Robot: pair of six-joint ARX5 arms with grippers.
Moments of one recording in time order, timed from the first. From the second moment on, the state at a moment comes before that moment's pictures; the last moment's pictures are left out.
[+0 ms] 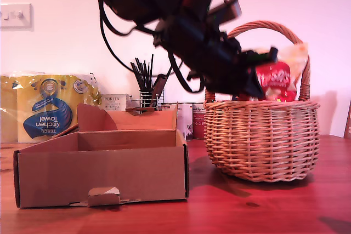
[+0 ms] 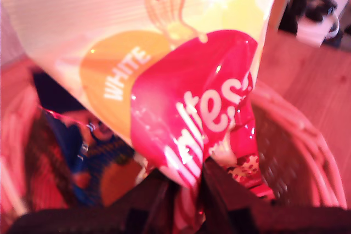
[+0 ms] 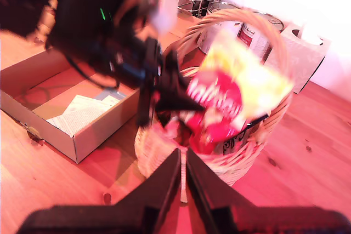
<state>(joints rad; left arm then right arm) -0.84 2.01 1.36 0.20 0.13 0.00 0.35 0.48 0.74 -0.66 -0.14 -0.31</state>
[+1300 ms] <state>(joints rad) -0.84 2.01 1.45 0.05 0.10 -0.13 0.35 0.48 0.74 -0.66 -0.15 -0.31</state>
